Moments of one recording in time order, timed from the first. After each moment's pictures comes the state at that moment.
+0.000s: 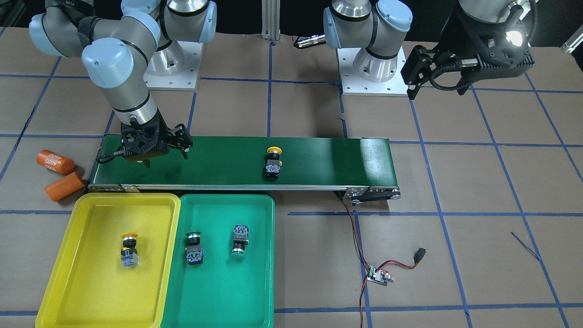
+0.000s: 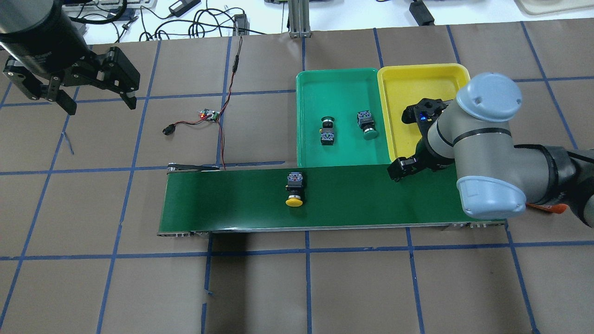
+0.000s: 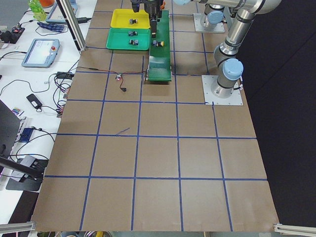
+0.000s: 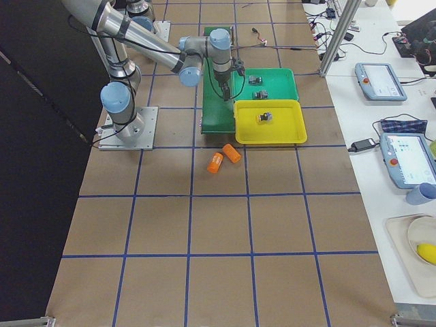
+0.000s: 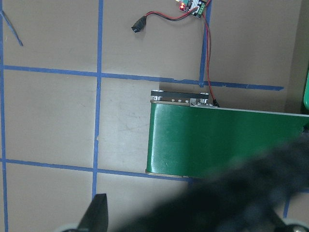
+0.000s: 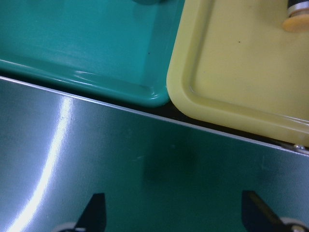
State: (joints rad) left arm -1.48 -1.54 -1.45 -1.75 1.63 -0.01; right arm 1.51 -1.54 2.17 -2.27 -1.49 -0.32
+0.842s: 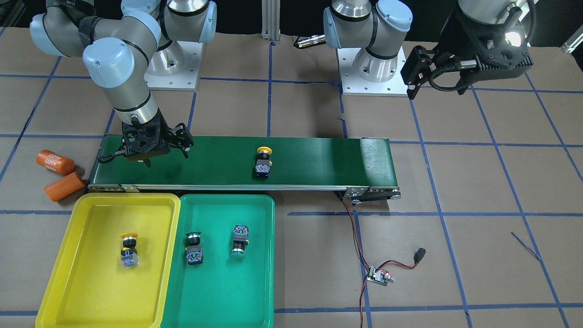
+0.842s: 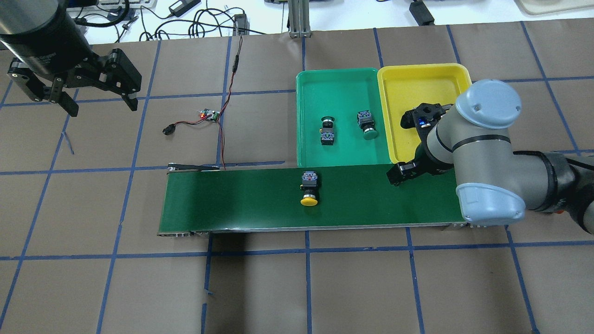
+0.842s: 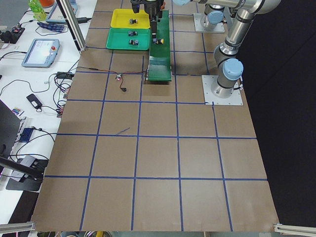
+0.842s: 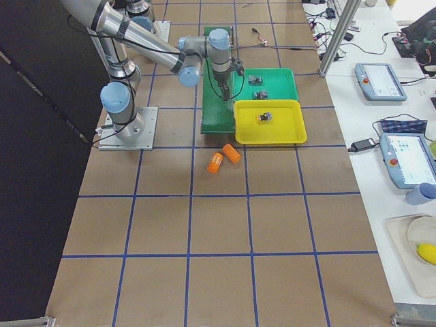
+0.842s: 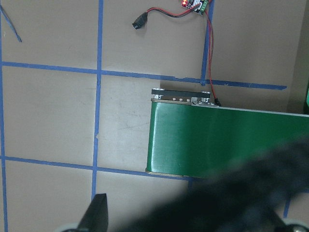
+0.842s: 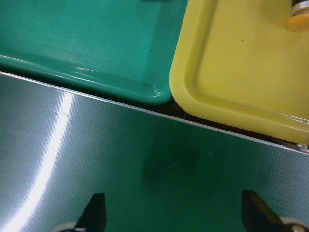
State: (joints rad) left arm -1.48 -1.54 -1.46 -1.75 1.64 -0.01; right arm 1.51 -1.55 2.17 -2.27 -1.49 -0.33
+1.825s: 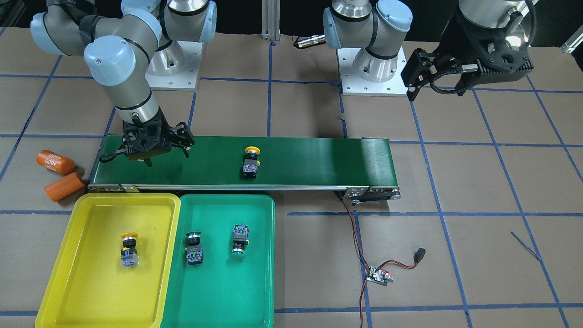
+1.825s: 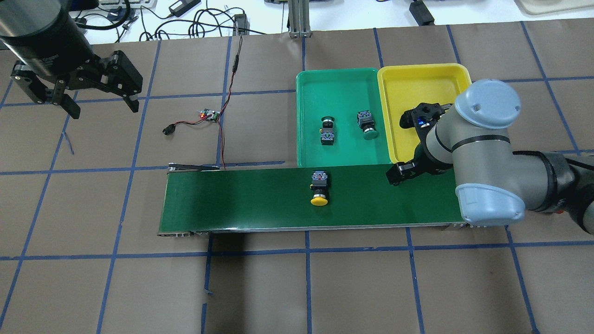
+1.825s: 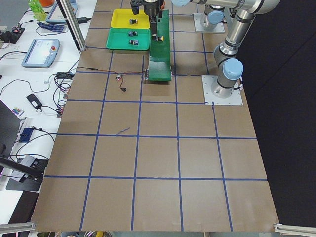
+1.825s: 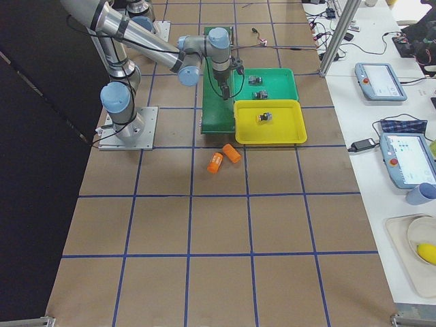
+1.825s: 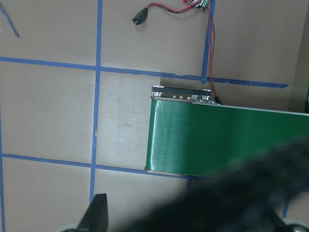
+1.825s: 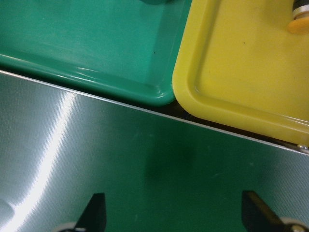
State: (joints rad) left arm -1.48 -1.54 -1.45 -1.76 1.63 -0.04; right arm 1.52 -1.55 2.17 -2.27 -1.49 -0.32
